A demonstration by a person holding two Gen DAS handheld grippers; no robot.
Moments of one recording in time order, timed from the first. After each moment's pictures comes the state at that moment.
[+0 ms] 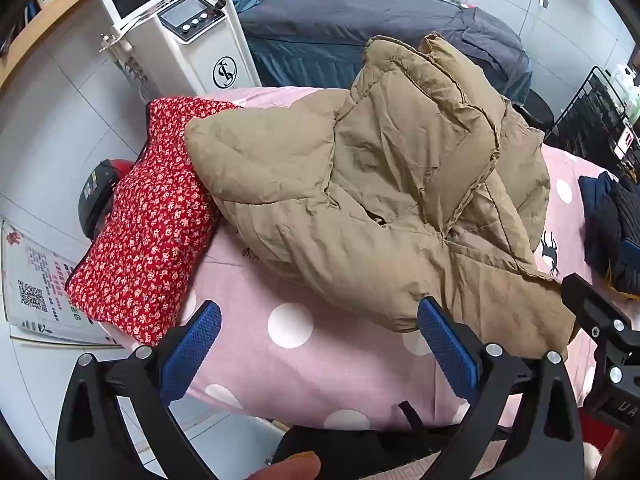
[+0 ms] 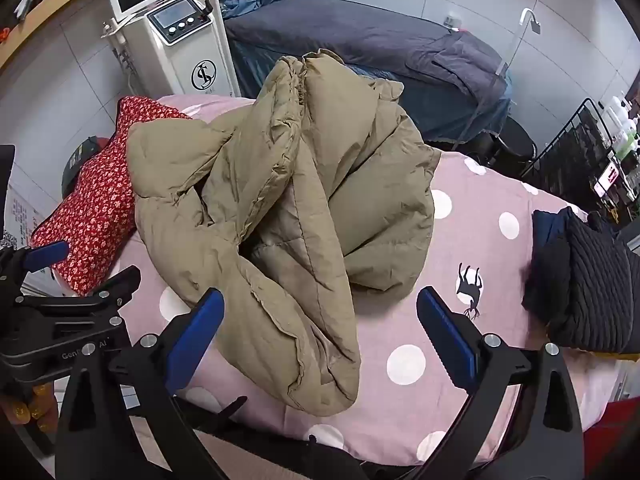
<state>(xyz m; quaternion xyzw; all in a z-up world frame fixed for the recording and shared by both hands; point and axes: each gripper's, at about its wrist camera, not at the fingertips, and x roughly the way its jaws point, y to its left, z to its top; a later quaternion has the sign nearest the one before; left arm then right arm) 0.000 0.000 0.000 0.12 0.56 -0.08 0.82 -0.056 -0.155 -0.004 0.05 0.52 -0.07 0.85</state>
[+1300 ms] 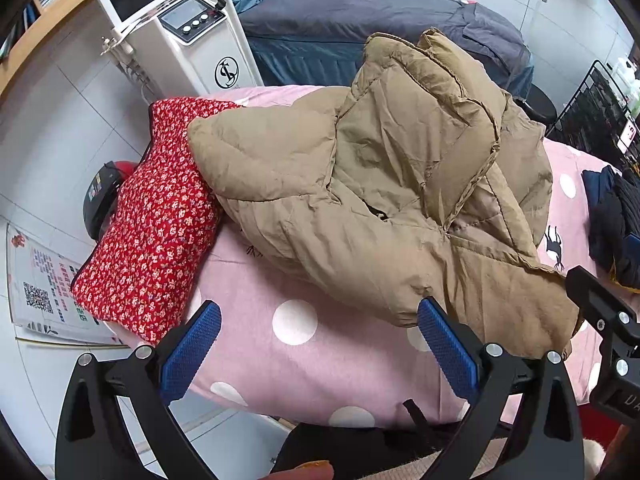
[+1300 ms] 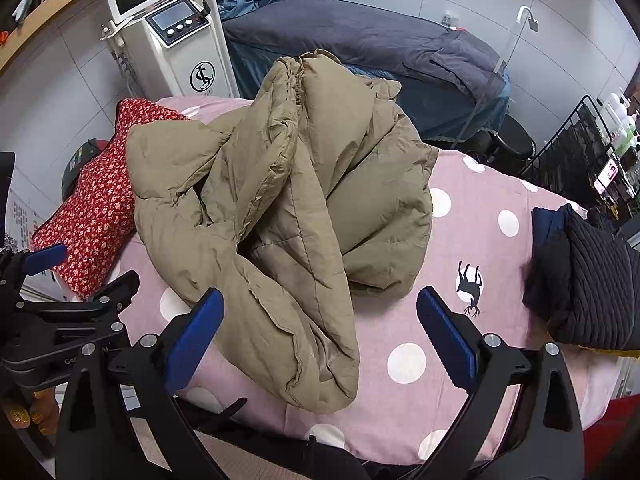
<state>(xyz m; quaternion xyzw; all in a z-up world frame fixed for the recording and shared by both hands) -0.003 -0.001 0.000 0.12 0.55 -0.07 0.82 -0.059 -0.157 -0.004 0.05 0.52 -0.07 0.85</state>
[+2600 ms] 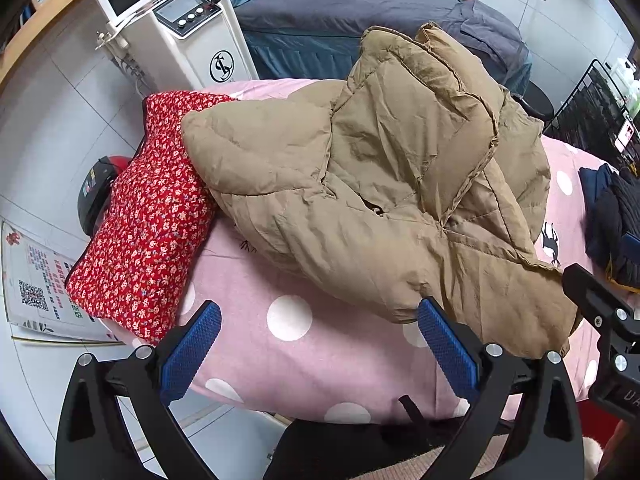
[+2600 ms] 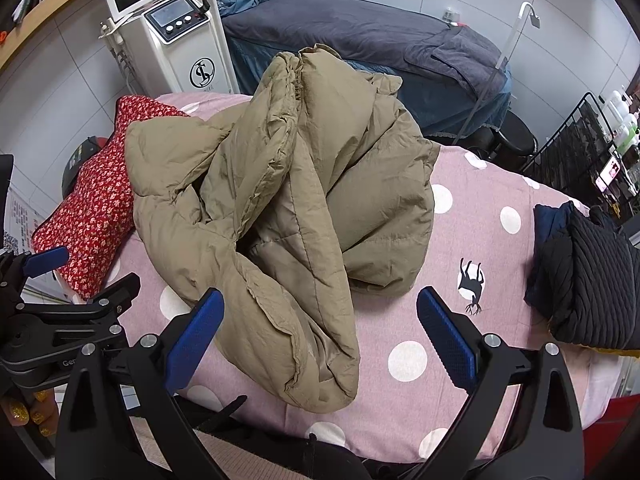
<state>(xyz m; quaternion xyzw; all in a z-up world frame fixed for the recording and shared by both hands) -0.002 -0.002 -0.004 0.12 0.57 -0.08 0.81 -0.057 -0.158 -0.007 0.05 0.53 -0.07 0.85</state>
